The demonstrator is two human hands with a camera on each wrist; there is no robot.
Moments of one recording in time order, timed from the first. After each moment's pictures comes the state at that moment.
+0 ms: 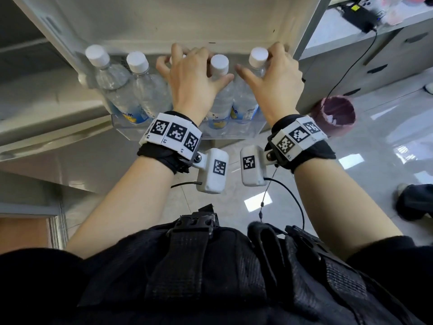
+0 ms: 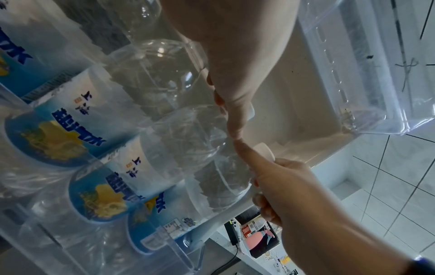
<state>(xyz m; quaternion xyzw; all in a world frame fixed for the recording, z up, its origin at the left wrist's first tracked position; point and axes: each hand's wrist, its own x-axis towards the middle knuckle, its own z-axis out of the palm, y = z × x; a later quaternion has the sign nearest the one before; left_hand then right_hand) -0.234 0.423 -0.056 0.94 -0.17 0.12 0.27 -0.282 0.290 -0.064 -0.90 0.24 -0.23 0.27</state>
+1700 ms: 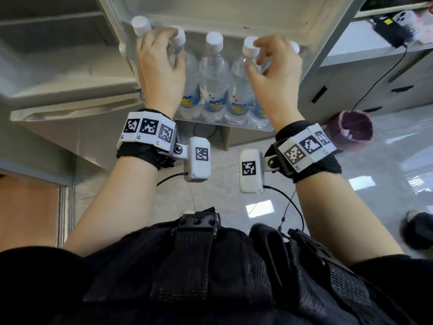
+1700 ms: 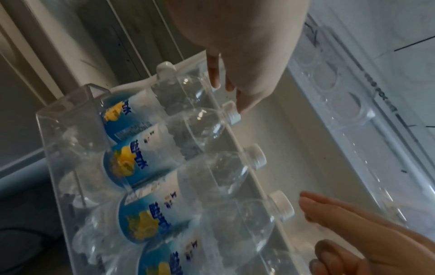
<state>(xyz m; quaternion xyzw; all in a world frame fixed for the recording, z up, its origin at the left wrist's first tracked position) -0.251 0.523 -0.064 0.89 -0.08 0.23 0.38 -0.311 0.341 -0.050 -0.87 0.07 -0.26 0.42</state>
